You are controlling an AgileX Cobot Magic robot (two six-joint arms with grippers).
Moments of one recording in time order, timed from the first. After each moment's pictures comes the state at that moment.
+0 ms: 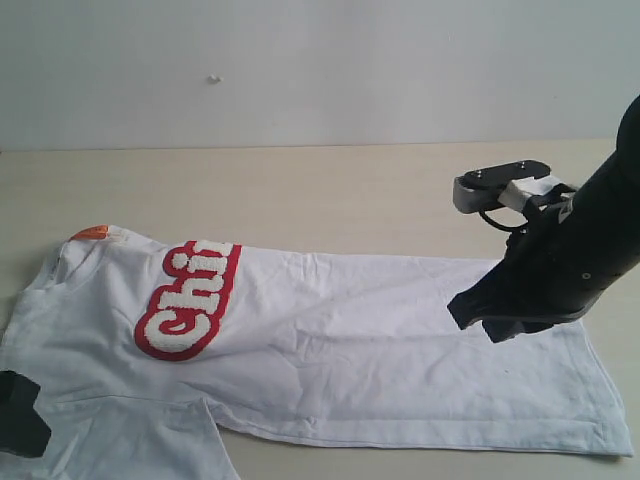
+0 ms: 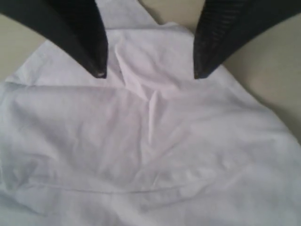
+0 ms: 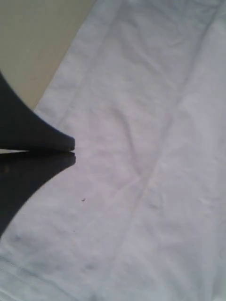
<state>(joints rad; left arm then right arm) -0.06 1.35 -0.52 -0.47 0.76 0.38 0.19 1.56 -0.84 0.24 0.71 -0.23</state>
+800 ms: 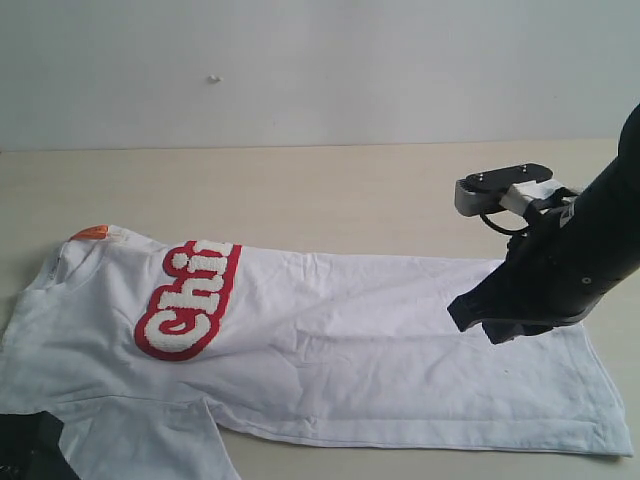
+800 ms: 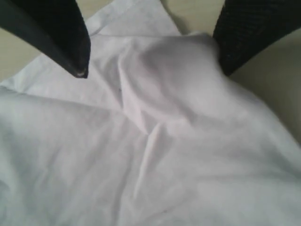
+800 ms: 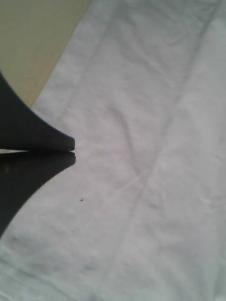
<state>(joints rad) -0.06 1.48 -0.42 -0.66 0.70 0.41 0.19 1.56 -0.83 0.25 0.69 -0.23</state>
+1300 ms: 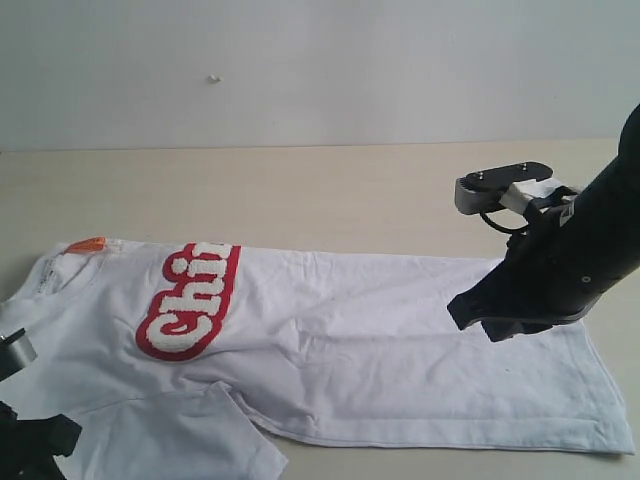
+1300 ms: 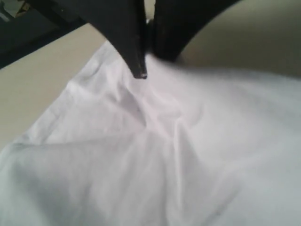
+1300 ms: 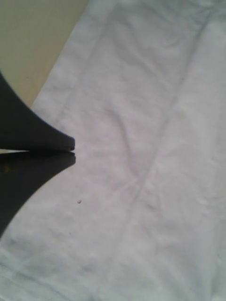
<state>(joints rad) -0.06 1.57 -0.42 -0.88 0.80 0.67 0.19 1.56 -0.83 0.25 0.68 -0.23</state>
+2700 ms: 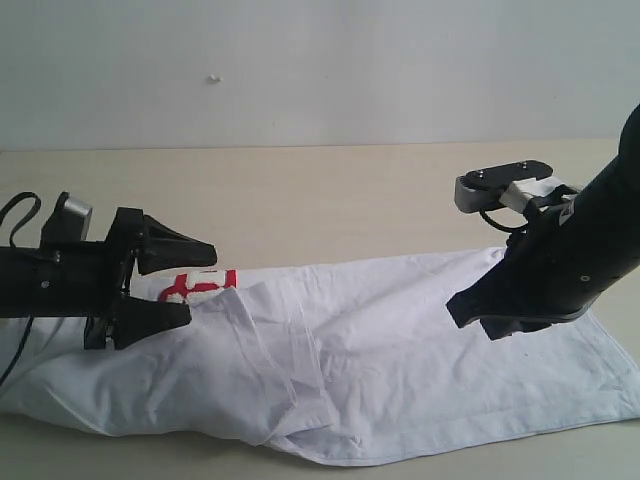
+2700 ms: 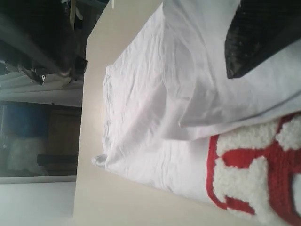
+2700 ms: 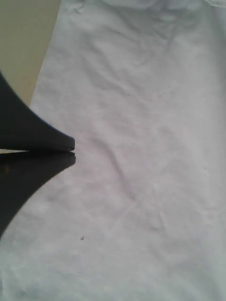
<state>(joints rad) -0.06 1.93 -0.73 -1.73 1.03 1.16 0.19 1.56 -0.83 0.25 0.67 -0.24</state>
